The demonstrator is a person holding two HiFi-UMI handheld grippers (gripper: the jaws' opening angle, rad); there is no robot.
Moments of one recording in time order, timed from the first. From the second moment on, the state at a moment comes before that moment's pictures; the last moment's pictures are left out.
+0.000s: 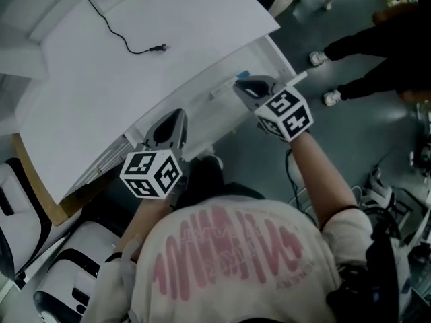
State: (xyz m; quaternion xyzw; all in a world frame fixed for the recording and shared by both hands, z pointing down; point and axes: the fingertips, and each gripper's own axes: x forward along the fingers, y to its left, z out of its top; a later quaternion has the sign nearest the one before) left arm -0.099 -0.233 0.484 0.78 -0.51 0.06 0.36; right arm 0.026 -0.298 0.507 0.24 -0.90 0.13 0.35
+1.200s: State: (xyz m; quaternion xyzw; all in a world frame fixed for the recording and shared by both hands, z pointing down) left arm -0.126 -0.263 0.474 0.76 -0.53 0.07 0.37; right arm 0.010 -0.282 0.596 -0.10 -0.78 -0.07 0.62
